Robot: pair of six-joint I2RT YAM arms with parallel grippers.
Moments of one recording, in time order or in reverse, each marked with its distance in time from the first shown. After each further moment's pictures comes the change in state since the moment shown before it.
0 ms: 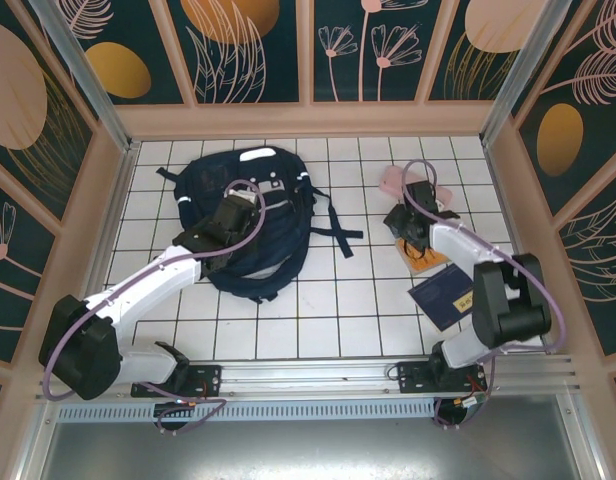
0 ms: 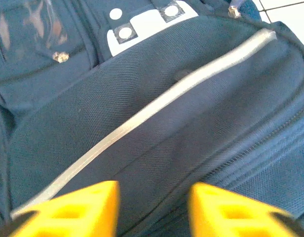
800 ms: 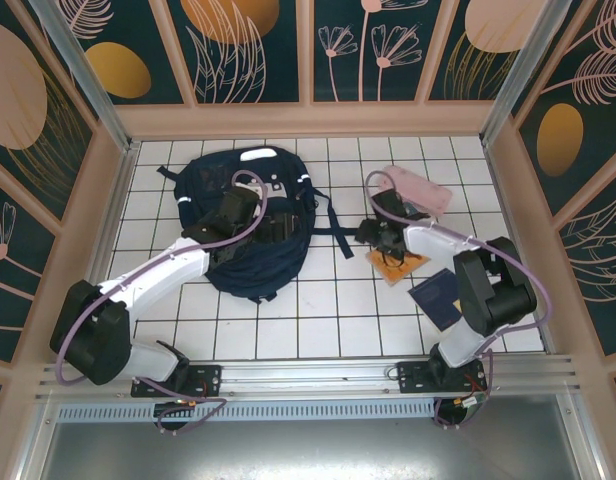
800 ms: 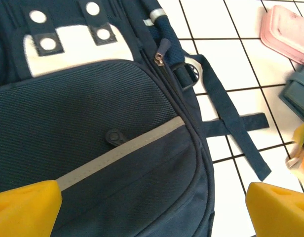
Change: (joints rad) left arm 0.006 0.100 0.041 0.158 0.245 -0.156; right arm 0.232 0.071 -0.011 -0.026 -0.070 -0.055
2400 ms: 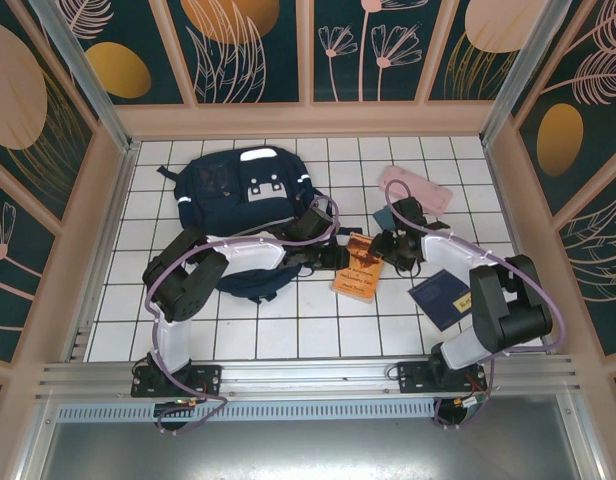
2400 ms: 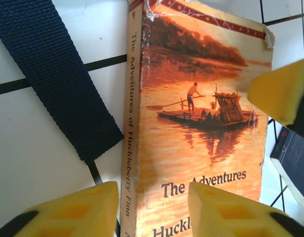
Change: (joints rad) left arm -0.255 0.553 0.240 0.142 0.341 -0.296; right arm -0.127 -0.119 -0.102 -0.064 -0.184 -0.034
